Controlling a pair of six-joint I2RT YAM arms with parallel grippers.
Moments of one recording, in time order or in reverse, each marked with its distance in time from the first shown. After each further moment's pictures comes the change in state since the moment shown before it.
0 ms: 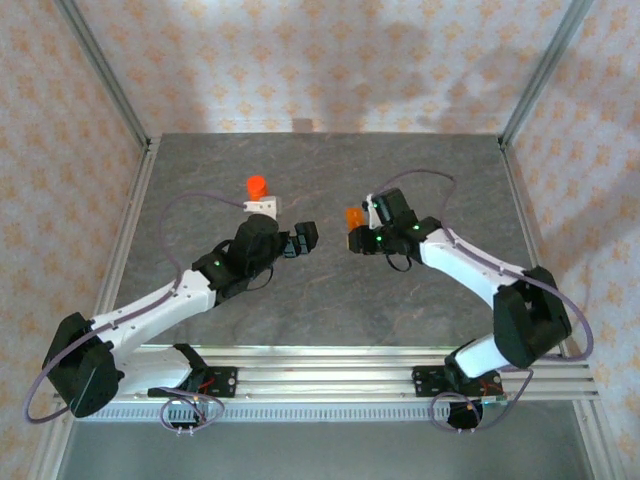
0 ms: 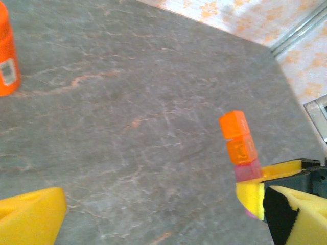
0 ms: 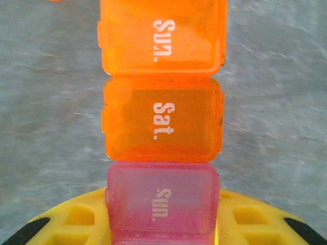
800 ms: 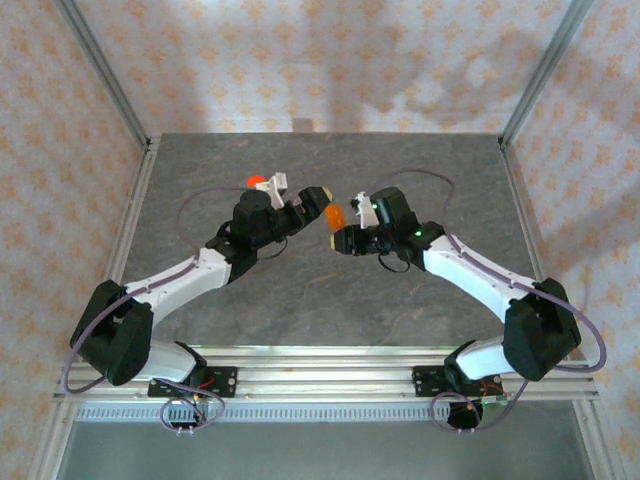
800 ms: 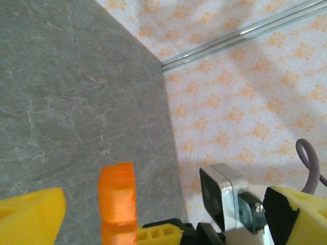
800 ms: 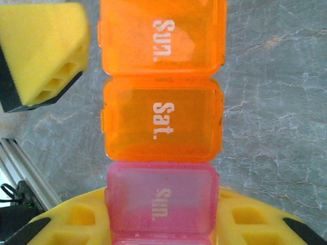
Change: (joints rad) left arm 0.138 0.218 0.043 0.451 0.445 -0.403; right arm 0.060 -0.055 -0.010 0.079 -0.151 0.038
